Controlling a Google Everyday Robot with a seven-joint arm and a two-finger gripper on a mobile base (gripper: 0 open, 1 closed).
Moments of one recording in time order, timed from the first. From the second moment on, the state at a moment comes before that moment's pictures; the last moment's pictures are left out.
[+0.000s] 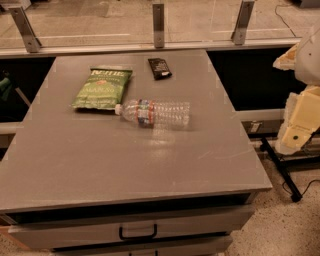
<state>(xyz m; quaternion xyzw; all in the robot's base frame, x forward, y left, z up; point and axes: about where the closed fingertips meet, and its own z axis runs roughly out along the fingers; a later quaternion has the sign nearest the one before) 0.438 -0.217 0.977 -0.60 0.78 -0.04 0.16</state>
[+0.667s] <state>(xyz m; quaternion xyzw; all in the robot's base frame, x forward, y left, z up) 0.469 -0.168 0.978 -0.62 0.76 -0.02 0.20</state>
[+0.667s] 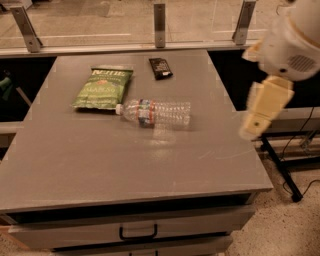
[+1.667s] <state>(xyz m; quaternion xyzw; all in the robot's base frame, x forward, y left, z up) 0.570 0.005 0.997 -0.66 0.68 0.04 0.31</state>
